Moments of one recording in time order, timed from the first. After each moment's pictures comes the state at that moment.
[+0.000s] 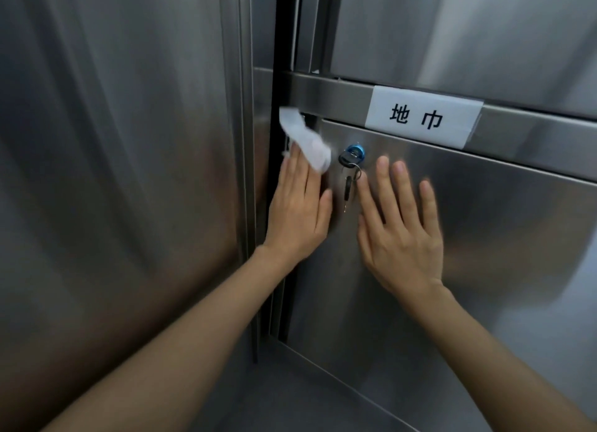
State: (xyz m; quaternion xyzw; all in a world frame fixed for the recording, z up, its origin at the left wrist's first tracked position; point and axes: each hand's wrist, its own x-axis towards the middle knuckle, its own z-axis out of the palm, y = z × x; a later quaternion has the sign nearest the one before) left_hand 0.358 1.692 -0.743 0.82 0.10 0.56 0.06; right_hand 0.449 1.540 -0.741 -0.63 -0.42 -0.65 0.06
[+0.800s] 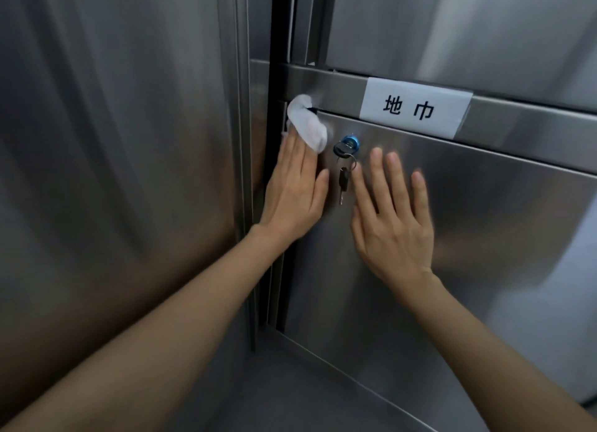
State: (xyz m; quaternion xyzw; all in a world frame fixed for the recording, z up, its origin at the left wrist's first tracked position) left_hand 0.361 1.701 -0.732 0.83 0.09 0.55 0.06; right_hand 0.448 1.542 -0.741 -0.63 -0.42 -0.65 0.06
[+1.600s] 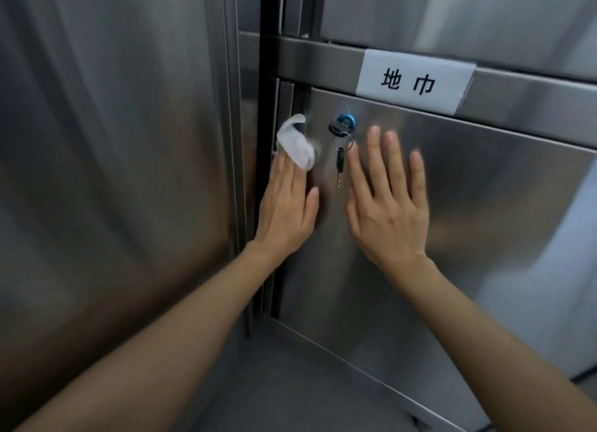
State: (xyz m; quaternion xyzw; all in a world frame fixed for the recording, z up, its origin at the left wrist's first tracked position) left_hand 0.360 1.693 -0.787 0.83 0.09 0.54 0.10; right_hand 0.446 1.544 -0.742 -0.64 -0.41 -0.65 0.07
